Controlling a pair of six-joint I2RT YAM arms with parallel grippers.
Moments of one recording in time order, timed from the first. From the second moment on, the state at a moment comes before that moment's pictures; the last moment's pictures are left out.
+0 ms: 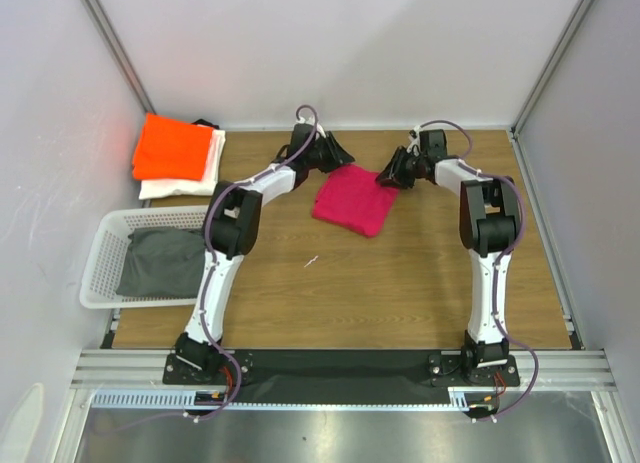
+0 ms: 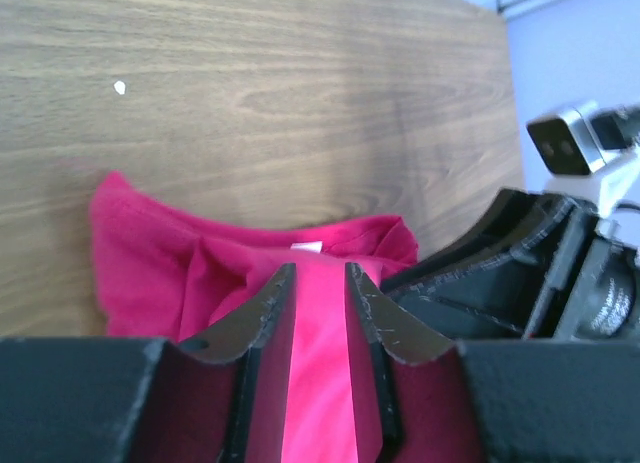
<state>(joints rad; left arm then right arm) -0.41 2.45 1.89 0.12 0.35 -0.77 0.14 2.28 1.67 -0.19 -0.55 0.55</state>
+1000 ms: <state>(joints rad) -0.37 2.16 1.79 -0.10 0.24 -0.36 0.10 2.02 1.56 -0.35 -0.44 0.56</state>
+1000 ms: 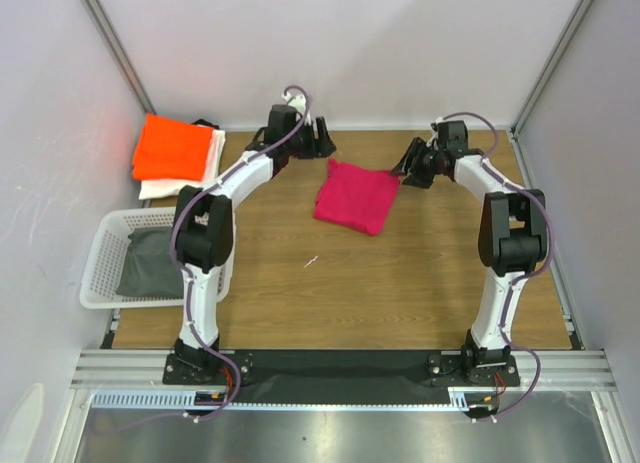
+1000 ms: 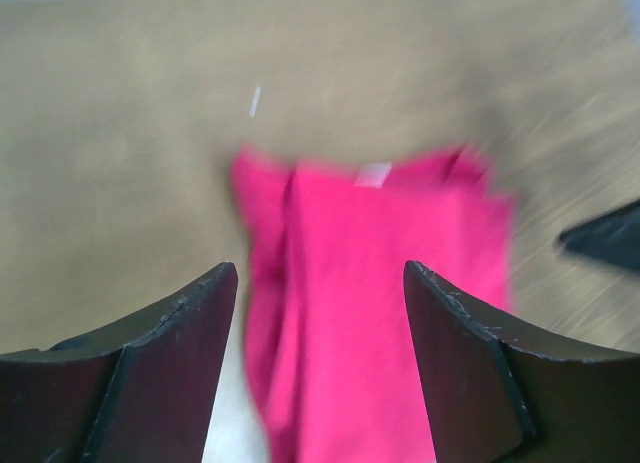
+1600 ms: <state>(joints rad) -0.42 2.16 1.51 -0.15 0.31 -0.36 0.13 2.28 1.74 -0.35 -0.39 0.57</state>
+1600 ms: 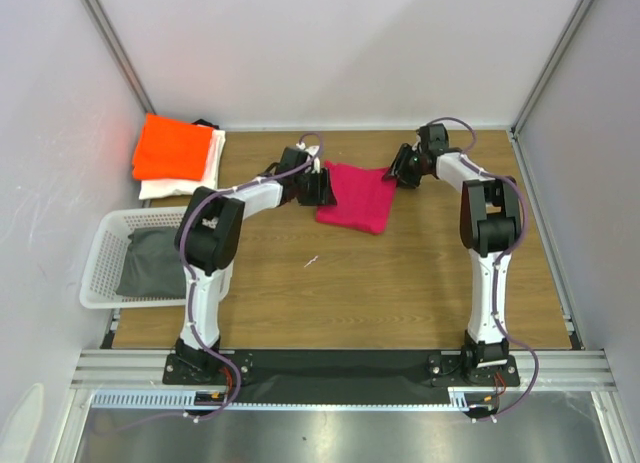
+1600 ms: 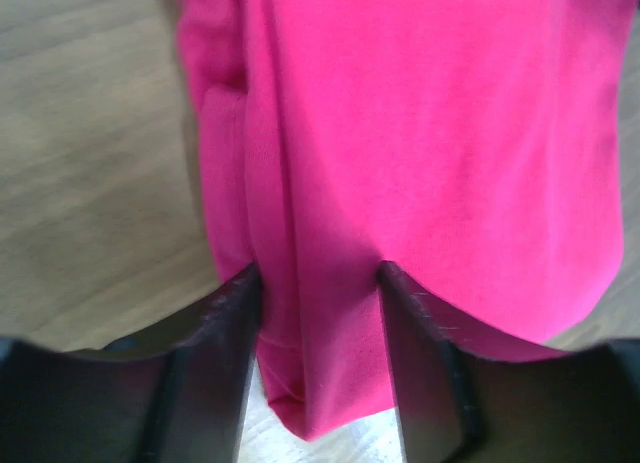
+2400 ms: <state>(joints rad) -0.37 2.01 1.56 -0.23 0.32 -0.43 0.13 2.41 2.12 -0.47 -0.52 0.48</state>
